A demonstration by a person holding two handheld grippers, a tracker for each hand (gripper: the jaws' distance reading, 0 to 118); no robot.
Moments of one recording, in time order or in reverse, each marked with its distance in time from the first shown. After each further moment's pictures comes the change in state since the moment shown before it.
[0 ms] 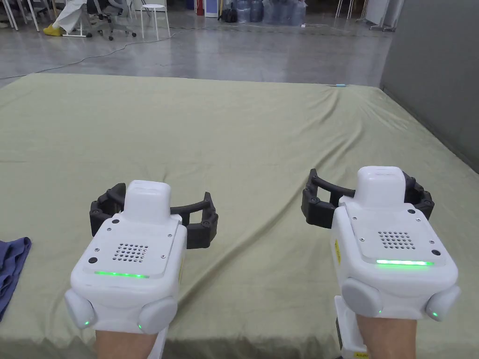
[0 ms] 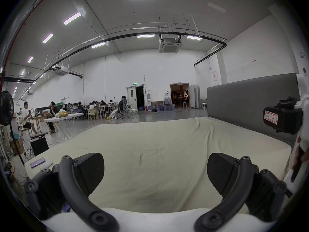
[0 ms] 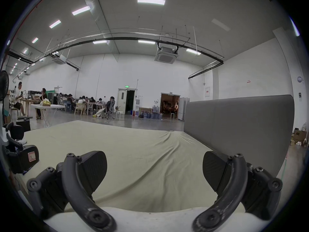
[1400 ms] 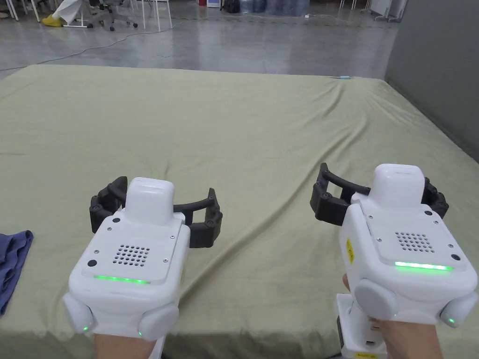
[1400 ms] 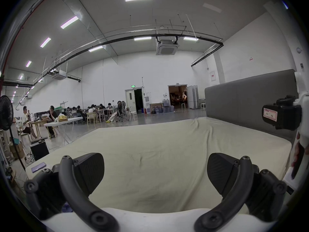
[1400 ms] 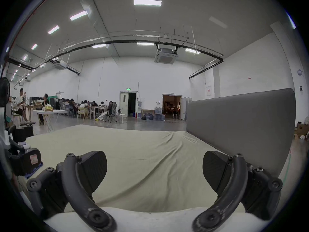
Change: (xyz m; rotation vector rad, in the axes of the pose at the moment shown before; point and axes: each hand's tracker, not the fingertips) left arm 0.001 -0.001 0.006 0.030 -0.010 -0.023; right arm 0.004 0.001 0.003 -0.010 -0.017 -0.080
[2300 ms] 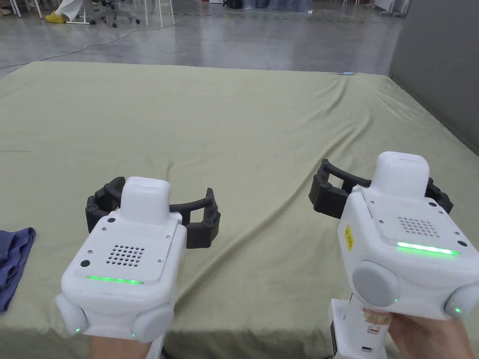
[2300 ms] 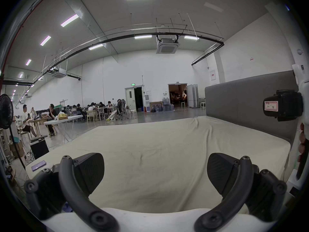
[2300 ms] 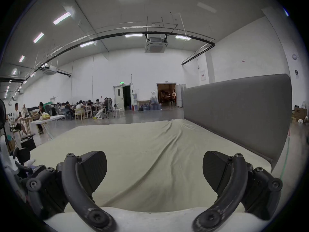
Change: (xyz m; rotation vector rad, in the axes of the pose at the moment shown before) left arm -0.005 0.000 0.003 -0.018 -0.003 0.013; right arm -0.011 0.016 0.003 -0.117 -0.034 -0.034
